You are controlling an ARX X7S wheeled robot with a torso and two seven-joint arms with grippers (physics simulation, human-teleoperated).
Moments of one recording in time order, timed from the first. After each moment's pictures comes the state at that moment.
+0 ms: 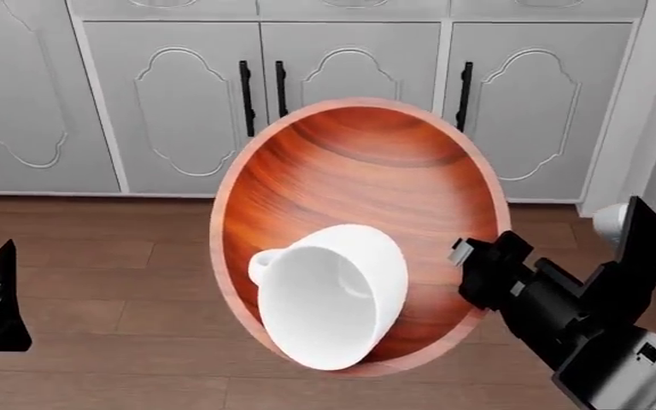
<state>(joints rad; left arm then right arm) -0.35 -0.48 -0.13 0.55 -0.68 -0.92 -0.26 0.74 0.51 -0.09 0.31 1.41 0.81 0.25</state>
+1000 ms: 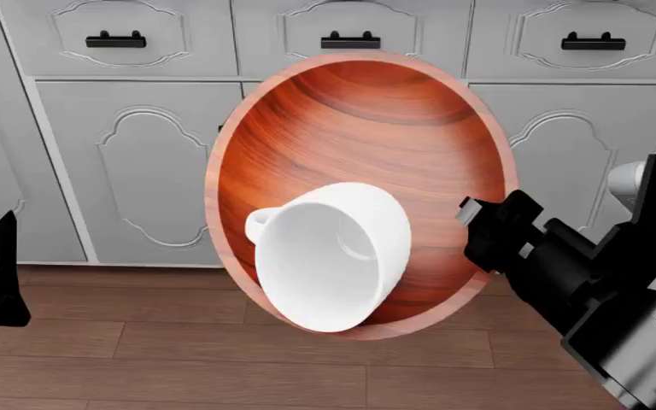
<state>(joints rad) -0.44 -0.49 -0.13 0.57 -0.76 -0.99 -0.29 0.81 0.52 -0.07 0.29 1.47 0.84 0.31</state>
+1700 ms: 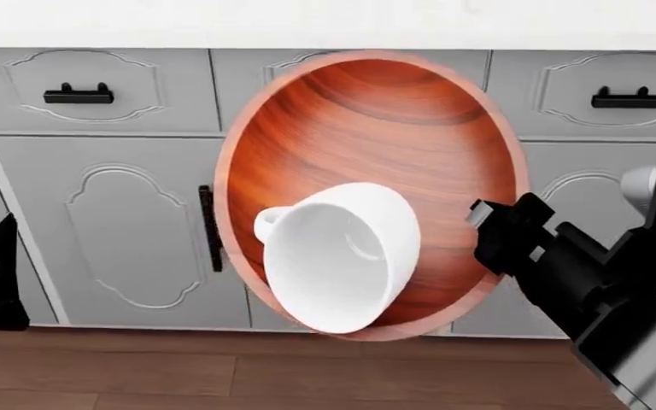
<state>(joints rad) -0.44 -0.50 -0.13 0.59 -0.78 -1.00 -0.30 0.79 0.54 -0.05 0.26 1.49 0.83 0.32</state>
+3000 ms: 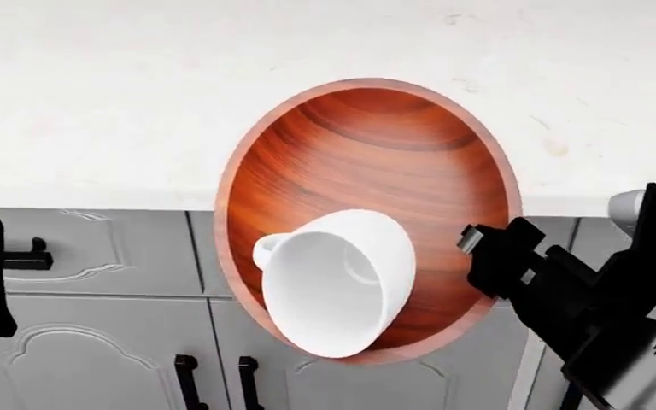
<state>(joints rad) -0.38 -0.53 -0.14 0.59 -0.76 -0.91 -0.27 0.74 0.54 -0.08 0.26 1.46 0.81 0.30</state>
